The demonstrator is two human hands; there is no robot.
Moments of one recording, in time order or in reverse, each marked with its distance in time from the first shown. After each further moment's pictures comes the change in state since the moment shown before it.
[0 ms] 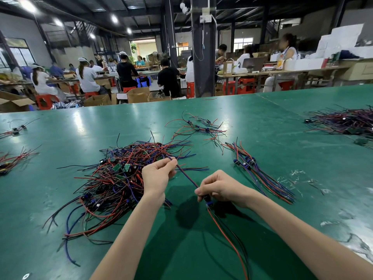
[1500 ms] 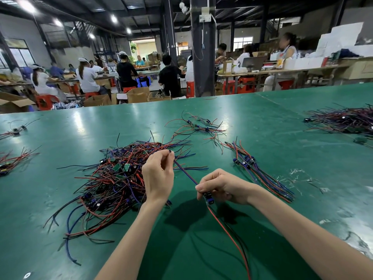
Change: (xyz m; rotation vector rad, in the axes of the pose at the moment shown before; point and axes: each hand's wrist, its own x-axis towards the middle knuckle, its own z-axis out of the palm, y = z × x) left_hand -0.011 0.004 -0.001 0.555 0.145 0.836; right_hand -0.003 -0.004 -0.007 0.106 -0.143 -0.005
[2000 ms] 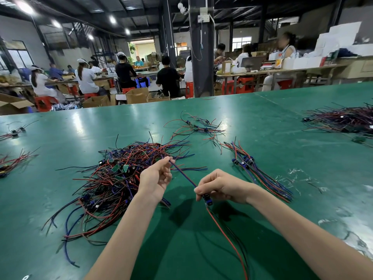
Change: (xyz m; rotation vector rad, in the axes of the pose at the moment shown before) left_hand 0.014 0.004 -0.005 -0.921 -0.164 -1.133; right_hand 0.001 0.001 -0.002 -0.080 0.012 0.015
